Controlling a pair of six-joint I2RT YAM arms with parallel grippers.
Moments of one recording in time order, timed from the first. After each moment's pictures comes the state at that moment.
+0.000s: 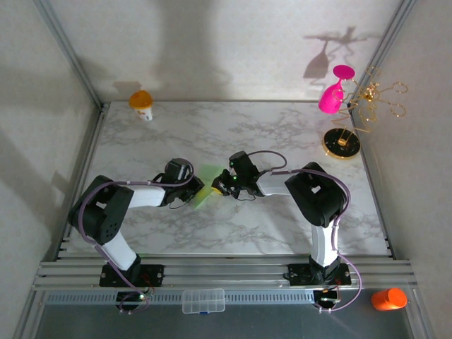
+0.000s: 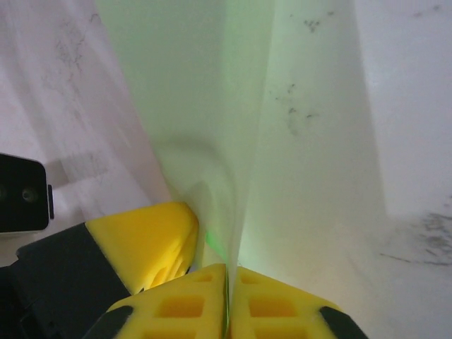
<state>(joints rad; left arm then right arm) -0.43 1.67 0.66 0.15 0.23 -1.19 0.72 1.95 1.01 0.16 -0.47 1.21</state>
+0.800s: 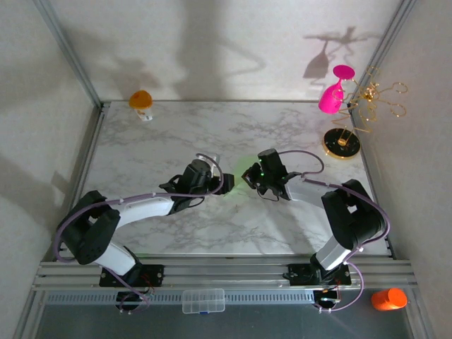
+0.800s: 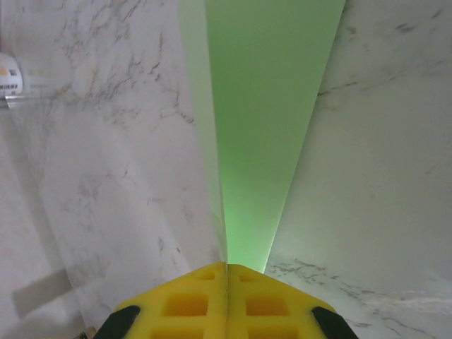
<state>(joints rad) -0.73 1.53 0.75 0.20 -0.02 -0.52 0.55 1.62 0.79 0.04 -0.23 1.22</state>
